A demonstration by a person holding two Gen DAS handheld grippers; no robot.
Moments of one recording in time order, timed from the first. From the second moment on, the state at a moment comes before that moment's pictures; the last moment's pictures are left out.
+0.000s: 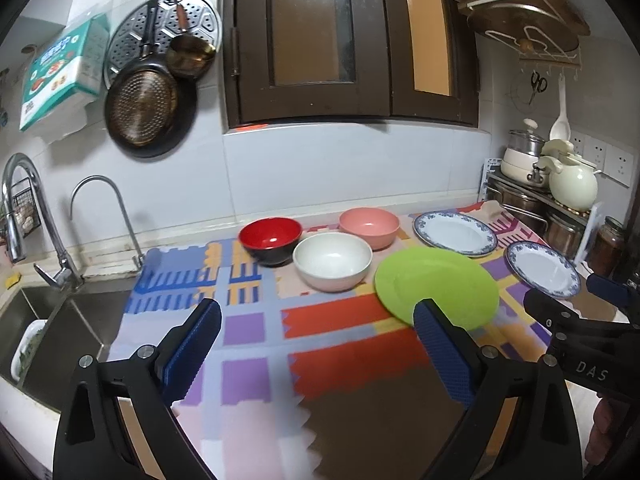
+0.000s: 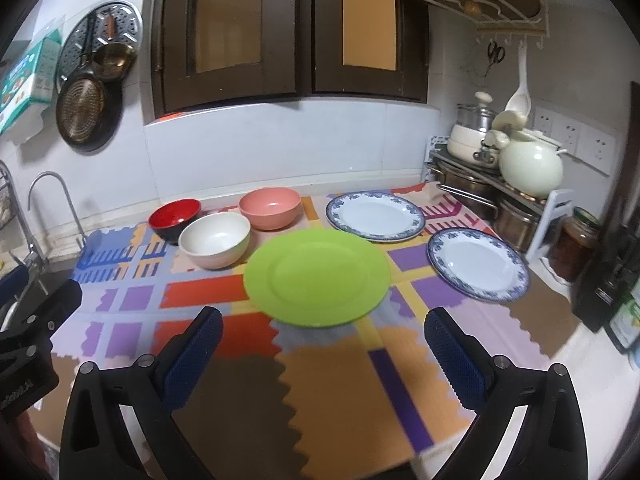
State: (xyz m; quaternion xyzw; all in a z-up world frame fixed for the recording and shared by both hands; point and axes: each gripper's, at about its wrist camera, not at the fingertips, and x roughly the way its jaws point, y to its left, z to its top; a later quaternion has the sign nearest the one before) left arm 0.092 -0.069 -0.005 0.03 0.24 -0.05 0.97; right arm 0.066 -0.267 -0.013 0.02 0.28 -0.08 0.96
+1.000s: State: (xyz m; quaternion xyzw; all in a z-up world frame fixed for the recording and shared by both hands) left arm 0.248 -0.173 -0.082 0.00 0.38 -0.05 0.93; right arm 0.240 -0.378 -0.074 0.04 0.38 -0.03 0.92
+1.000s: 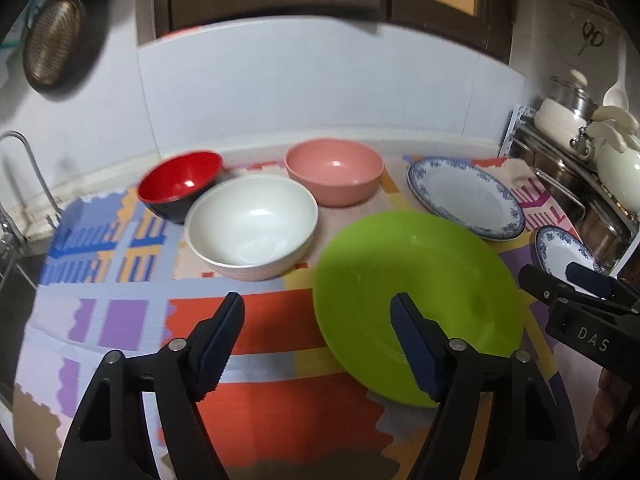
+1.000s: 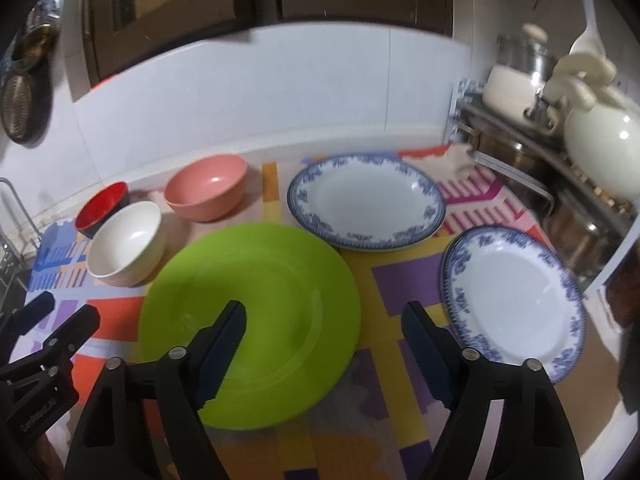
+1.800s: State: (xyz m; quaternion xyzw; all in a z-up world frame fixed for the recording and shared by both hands) left arm 0.318 -0.192 -0.145 0.00 0.46 -0.07 0.89; right arm 0.313 -0.397 -0.141 0.04 0.47 -0.03 0.88
